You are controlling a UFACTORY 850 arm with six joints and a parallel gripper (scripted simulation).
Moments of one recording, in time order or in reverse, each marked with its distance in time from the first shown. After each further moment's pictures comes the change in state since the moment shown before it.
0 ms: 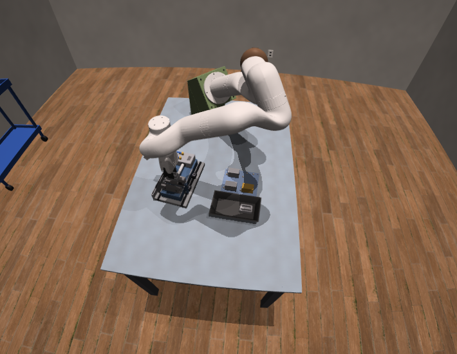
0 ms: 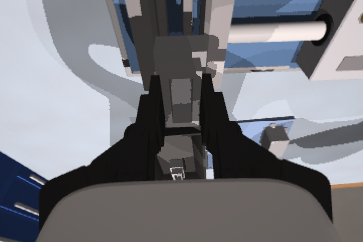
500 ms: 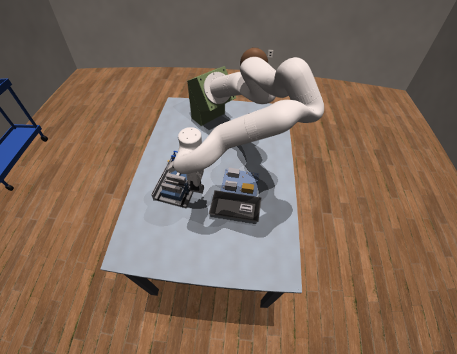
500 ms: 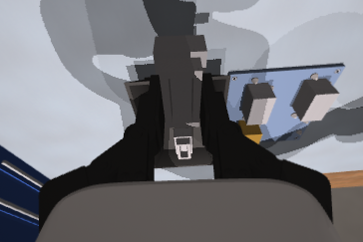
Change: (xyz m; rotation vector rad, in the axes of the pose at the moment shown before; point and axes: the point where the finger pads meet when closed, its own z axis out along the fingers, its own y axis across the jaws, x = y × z) arm -0.136 -0.029 0.005 -0.009 0.009 -0.049
